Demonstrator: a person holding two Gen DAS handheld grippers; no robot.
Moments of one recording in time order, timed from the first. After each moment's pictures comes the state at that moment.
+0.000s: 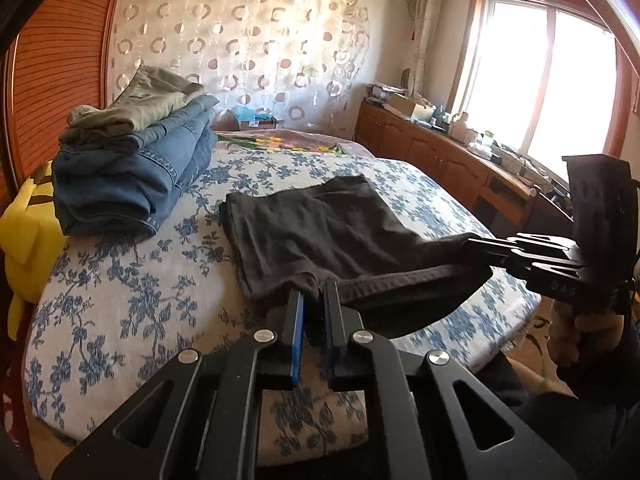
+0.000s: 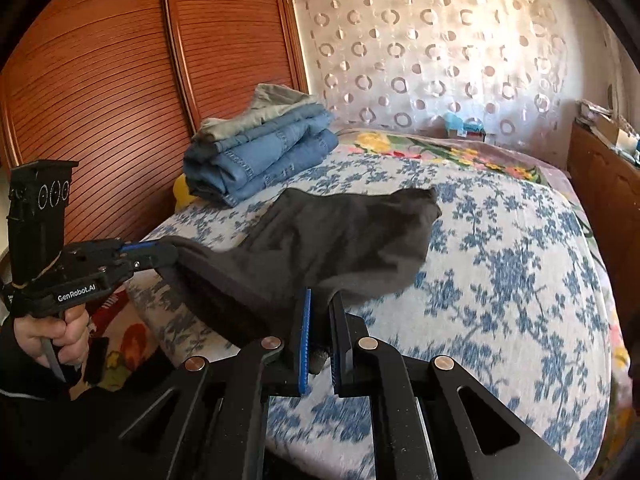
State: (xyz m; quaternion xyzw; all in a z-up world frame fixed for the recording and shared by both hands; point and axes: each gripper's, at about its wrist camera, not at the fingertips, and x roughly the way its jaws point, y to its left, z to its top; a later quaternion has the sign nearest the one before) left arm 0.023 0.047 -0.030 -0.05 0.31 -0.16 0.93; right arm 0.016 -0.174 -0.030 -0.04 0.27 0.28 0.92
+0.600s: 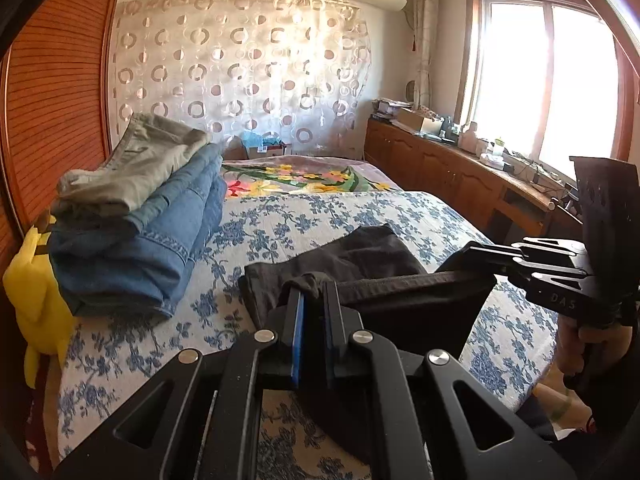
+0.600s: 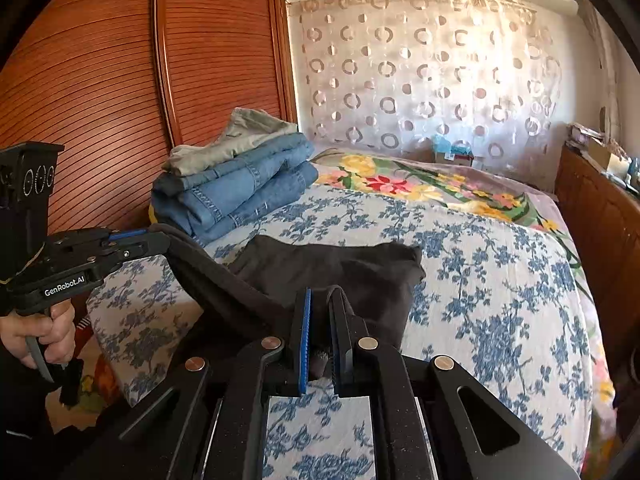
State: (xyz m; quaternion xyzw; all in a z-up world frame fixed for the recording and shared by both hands) left arm 0.080 0.051 -0.002 -0.02 0.28 -0.15 0.95; right arm 0.069 -0.149 -0.013 -0.06 0.24 0.25 0.93
